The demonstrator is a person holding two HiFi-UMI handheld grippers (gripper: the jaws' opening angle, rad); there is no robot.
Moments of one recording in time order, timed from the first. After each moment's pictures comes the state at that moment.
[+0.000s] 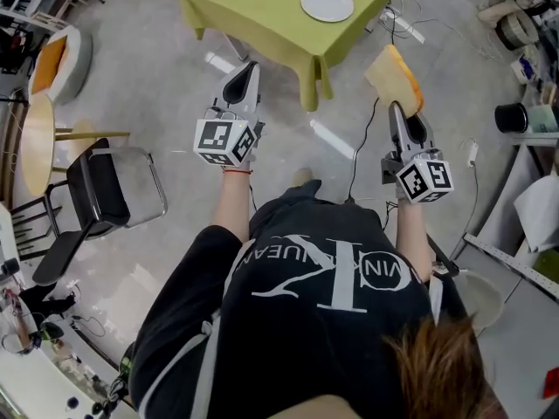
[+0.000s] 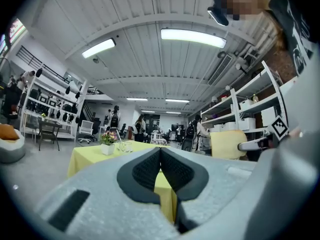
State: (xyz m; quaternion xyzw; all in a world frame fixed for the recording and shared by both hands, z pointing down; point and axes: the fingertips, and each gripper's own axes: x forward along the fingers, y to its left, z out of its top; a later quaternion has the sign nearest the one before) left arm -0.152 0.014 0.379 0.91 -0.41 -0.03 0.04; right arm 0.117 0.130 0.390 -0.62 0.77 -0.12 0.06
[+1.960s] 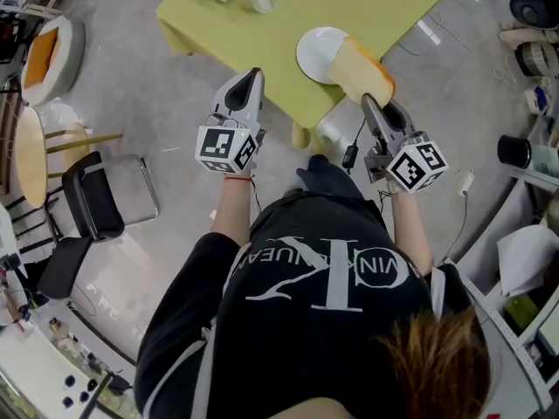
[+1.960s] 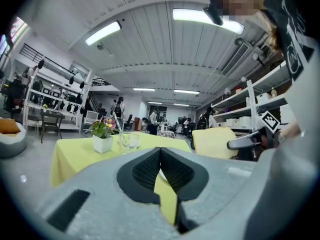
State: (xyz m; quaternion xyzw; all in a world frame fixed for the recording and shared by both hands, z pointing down) left arm -0.070 -0.175 0.421 0.89 -0.44 0.00 0.08; right arm 0.139 -0.113 0.425 -0.48 0.84 -0.26 0.06
